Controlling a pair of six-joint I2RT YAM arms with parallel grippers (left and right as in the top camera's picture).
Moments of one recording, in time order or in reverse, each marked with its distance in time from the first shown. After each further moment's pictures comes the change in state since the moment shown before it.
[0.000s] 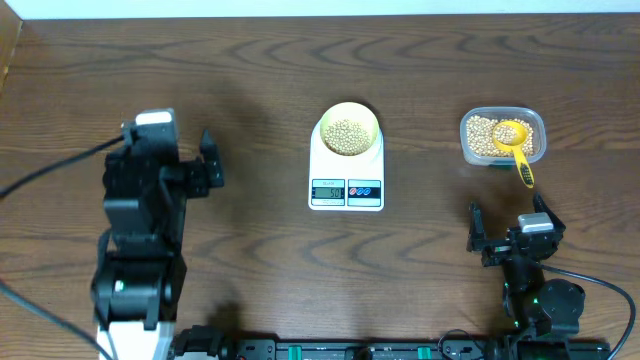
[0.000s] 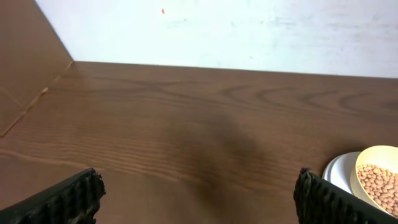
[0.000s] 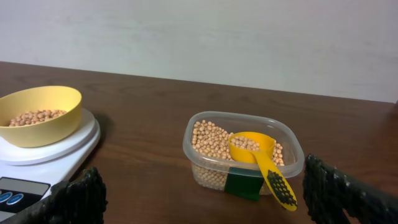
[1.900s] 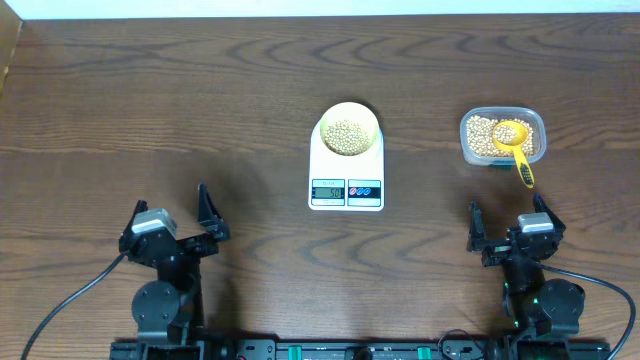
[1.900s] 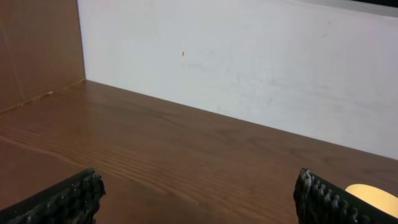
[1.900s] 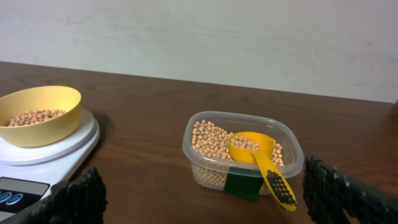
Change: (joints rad) left arm 0.003 -0.693 -0.626 0.298 -0.052 -0.162; right arm 0.000 0.000 0.000 0.000 0.000 0.000
